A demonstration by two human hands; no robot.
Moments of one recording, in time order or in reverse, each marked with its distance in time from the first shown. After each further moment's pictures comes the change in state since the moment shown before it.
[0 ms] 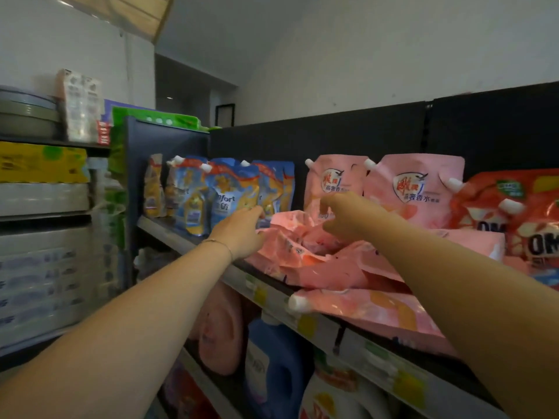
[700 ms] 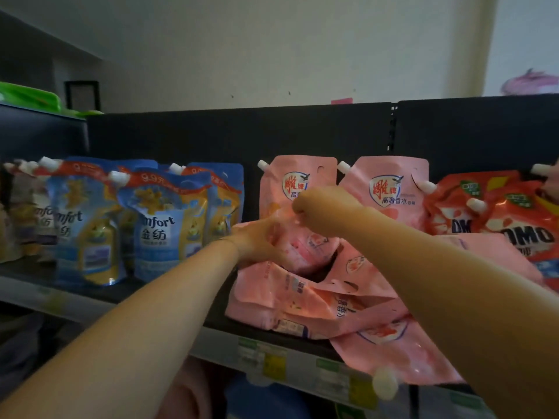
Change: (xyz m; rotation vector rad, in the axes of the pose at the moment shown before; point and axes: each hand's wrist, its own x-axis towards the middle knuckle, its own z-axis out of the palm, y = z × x) left_hand 0.150 -0.020 0.066 -0.463 -0.460 0.419; right_hand 0.100 -0.037 0.013 -0.427 0.003 0.149
